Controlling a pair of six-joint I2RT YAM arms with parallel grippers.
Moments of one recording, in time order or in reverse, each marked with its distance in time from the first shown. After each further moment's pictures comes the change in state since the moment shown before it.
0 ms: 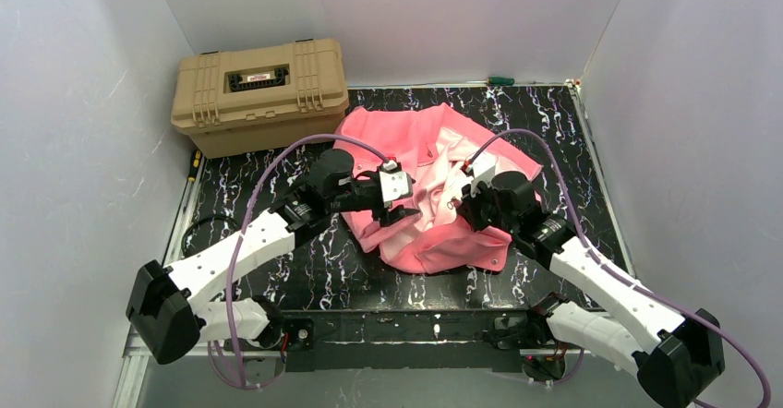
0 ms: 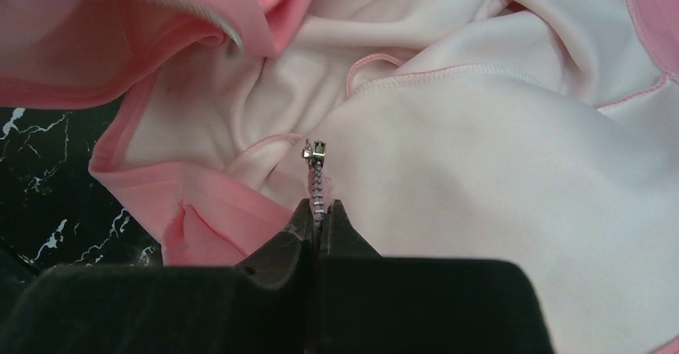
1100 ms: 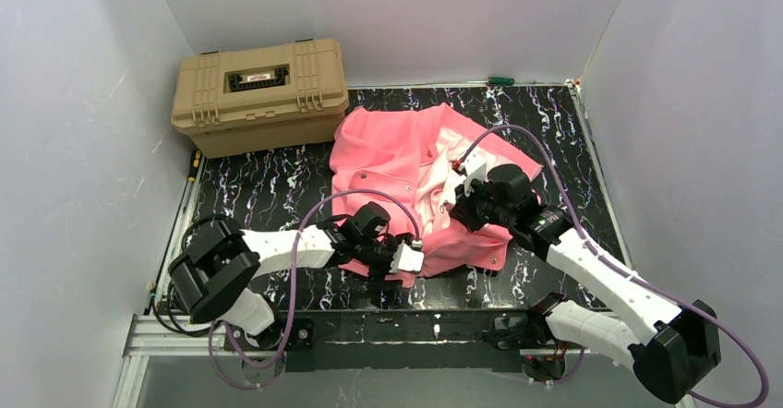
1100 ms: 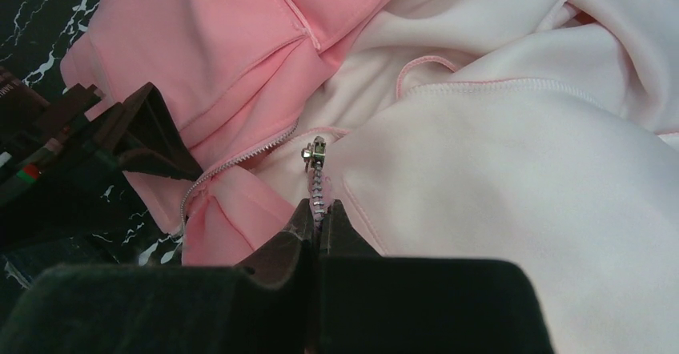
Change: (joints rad) left arm -0.129 0.264 -0.262 -0.104 0.101 0.261; right arm -0.002 0.044 0.071 -0.074 -0.137 -0.029
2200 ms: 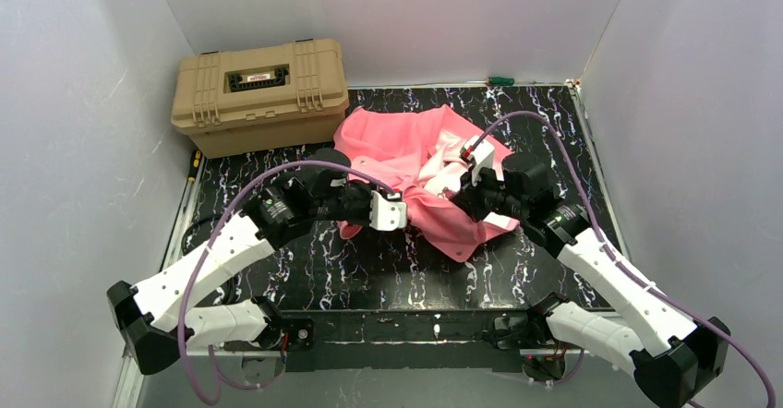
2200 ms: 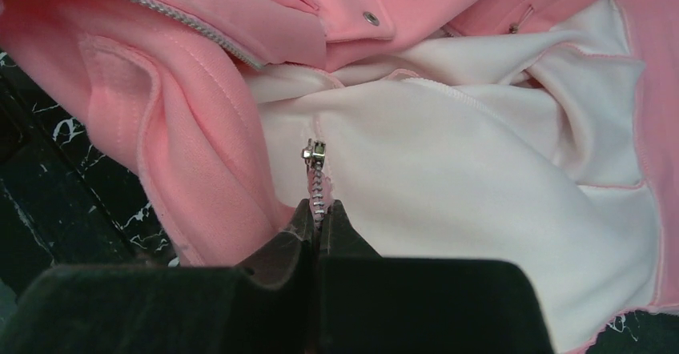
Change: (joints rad) left arm 0.051 -0.355 0.448 -0.443 -0.282 0.114; right arm -0.031 -0.043 0.111 -0.051 -0.092 -0.036
